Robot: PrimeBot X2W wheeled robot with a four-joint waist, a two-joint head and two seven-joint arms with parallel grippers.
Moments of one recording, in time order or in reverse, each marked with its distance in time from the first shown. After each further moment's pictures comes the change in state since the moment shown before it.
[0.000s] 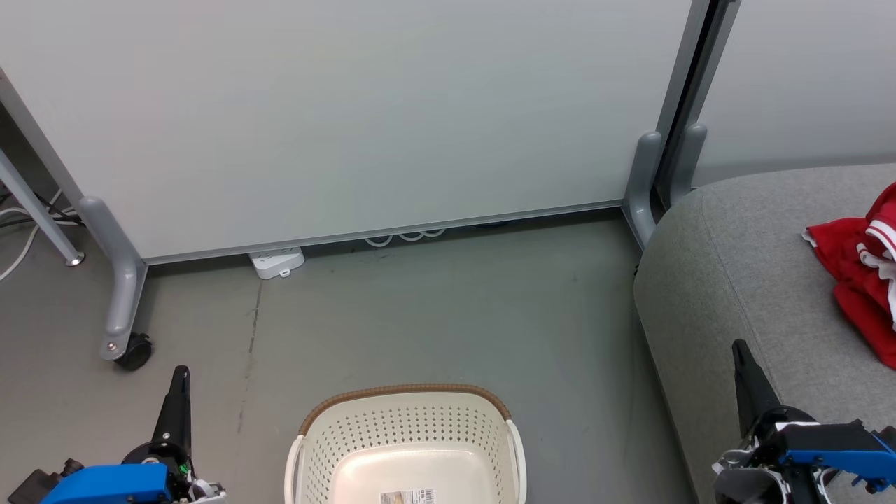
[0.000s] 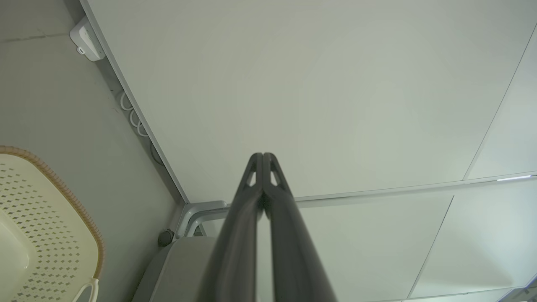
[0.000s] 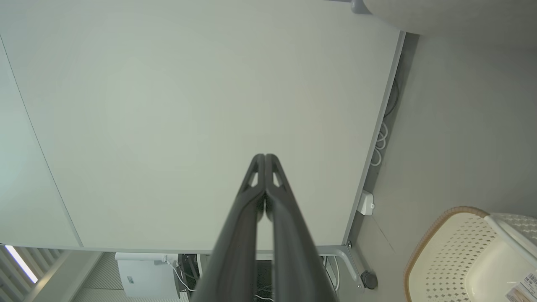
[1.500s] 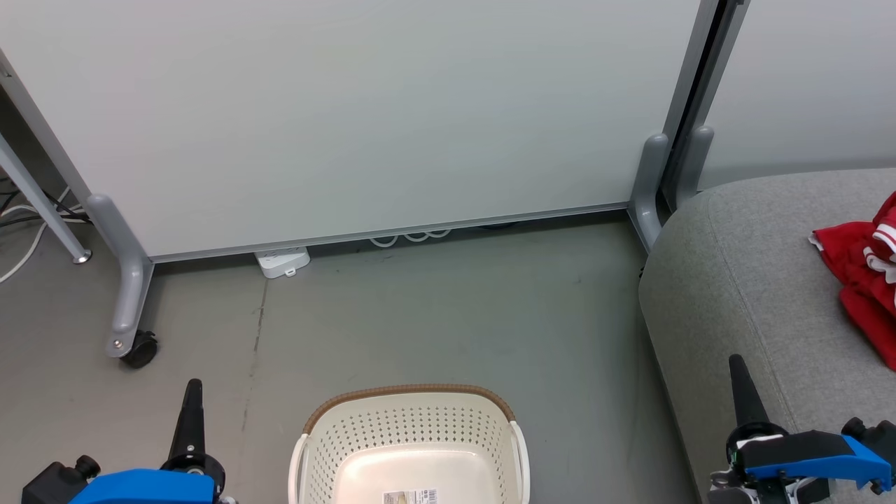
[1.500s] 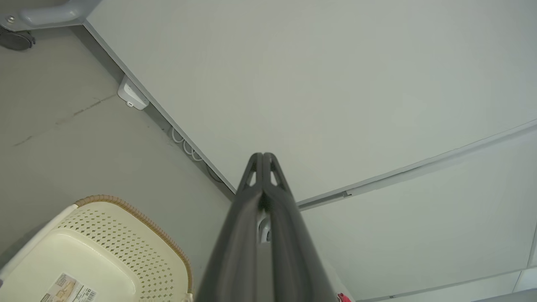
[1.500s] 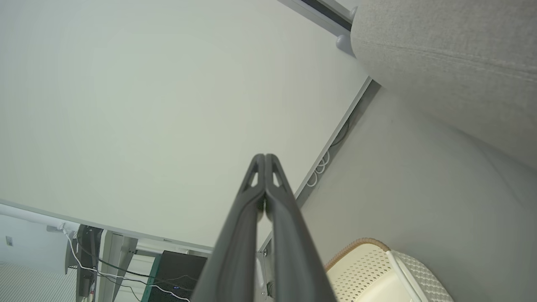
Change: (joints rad) left arm 0.016 -0.002 -0.040 0.030 0.374 0.001 -0.101; right arm 0.017 0.000 0.024 0.034 -0.402 0.000 -0.101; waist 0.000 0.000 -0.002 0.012
